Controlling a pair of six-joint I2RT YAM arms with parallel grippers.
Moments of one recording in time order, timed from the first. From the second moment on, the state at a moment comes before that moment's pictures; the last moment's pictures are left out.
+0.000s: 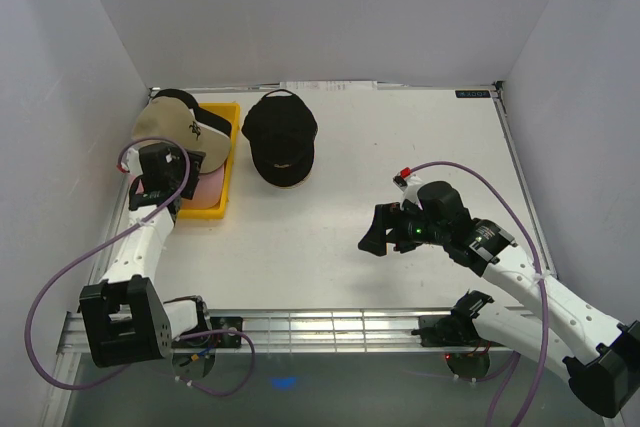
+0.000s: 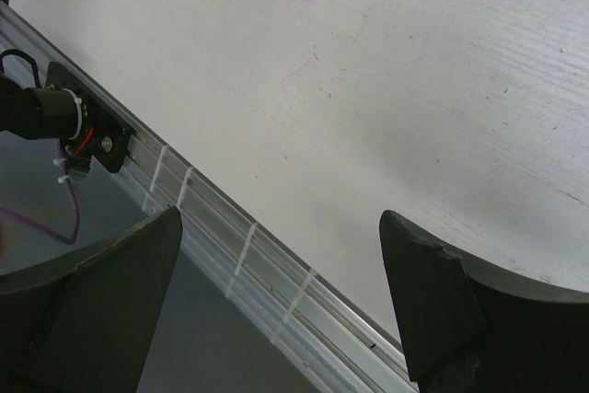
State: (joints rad) left arm 0.14 1.17 0.77 -0.17 -0.02 -1.10; right arm 0.69 0.83 0.69 -0.52 -0.31 0.50
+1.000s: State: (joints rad) left arm 0.16 1.26 0.70 0.03 -0.01 -1.08; right arm 0.69 0.85 0.69 -0.52 -0.30 0.49
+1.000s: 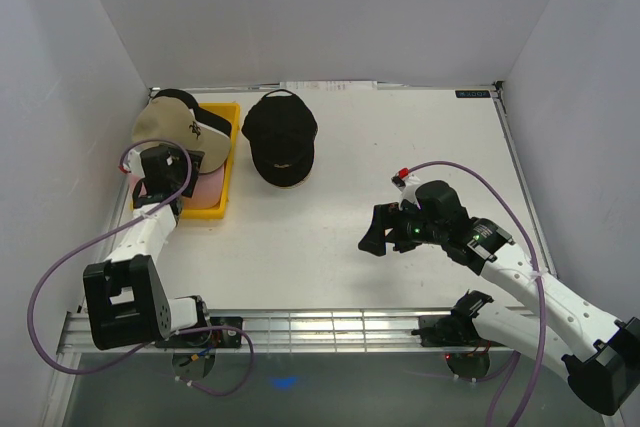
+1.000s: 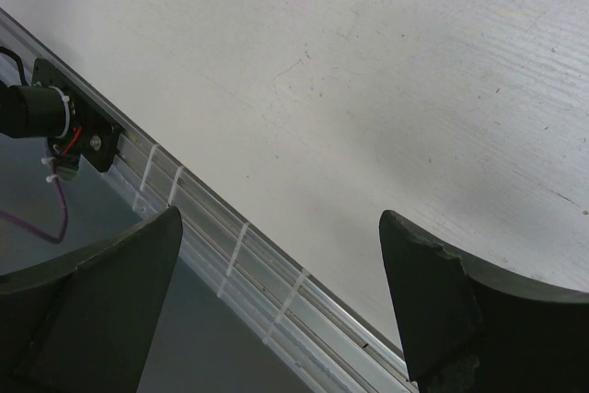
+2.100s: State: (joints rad) left arm 0.16 1.34 0.67 0.19 0.03 -1.13; right arm 0.69 0.85 0.69 -0.53 -0.28 0.48
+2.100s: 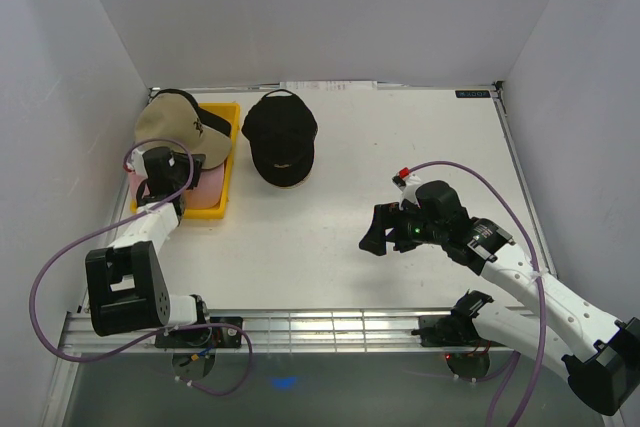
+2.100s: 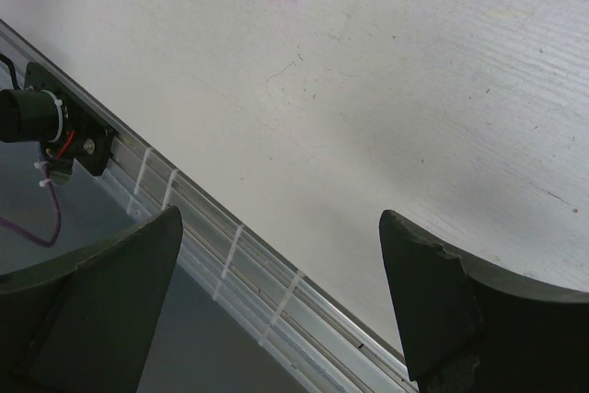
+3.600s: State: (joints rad) left arm 0.16 1.37 1.06 0.36 0.23 -1.12; right arm 0.69 0.90 0.74 -0.55 -0.27 0.46
